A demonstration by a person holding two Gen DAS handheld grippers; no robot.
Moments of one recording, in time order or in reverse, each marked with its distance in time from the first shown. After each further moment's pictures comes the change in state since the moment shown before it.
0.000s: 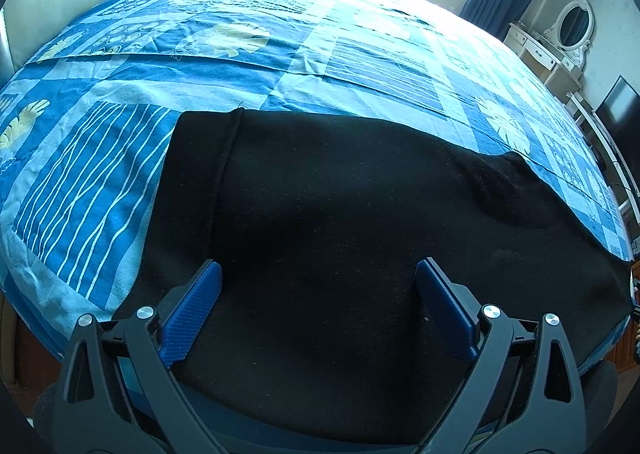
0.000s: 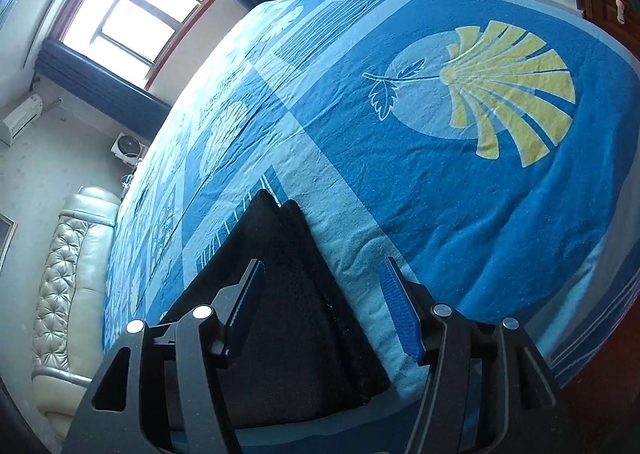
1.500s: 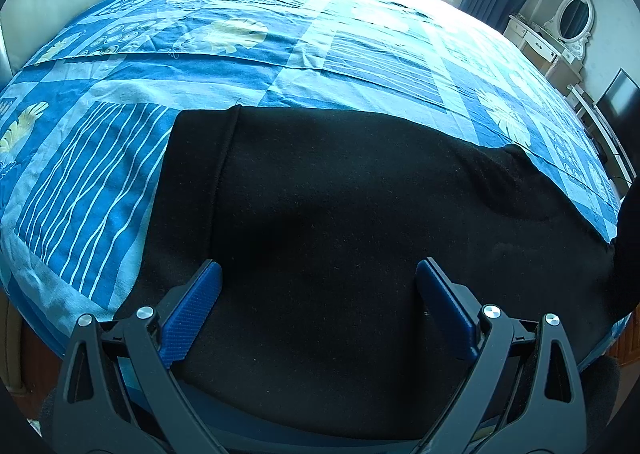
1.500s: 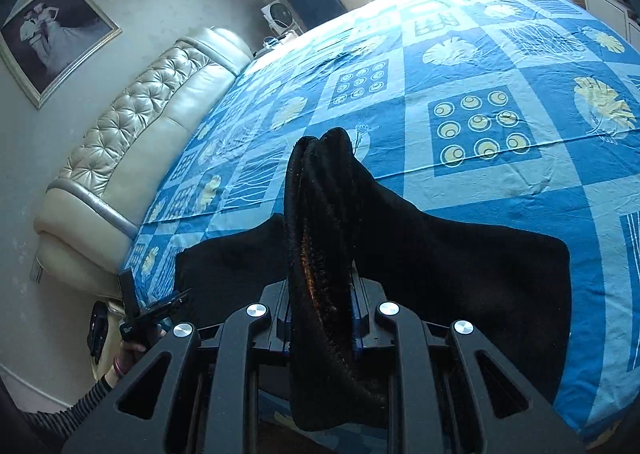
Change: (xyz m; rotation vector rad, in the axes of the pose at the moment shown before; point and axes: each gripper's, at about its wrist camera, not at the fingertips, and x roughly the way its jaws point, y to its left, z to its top) left arm -0.002 -0.002 0.000 0.014 0.026 0.007; right arm 0.101 0.382 -0.192 -0.611 0.240 0.200
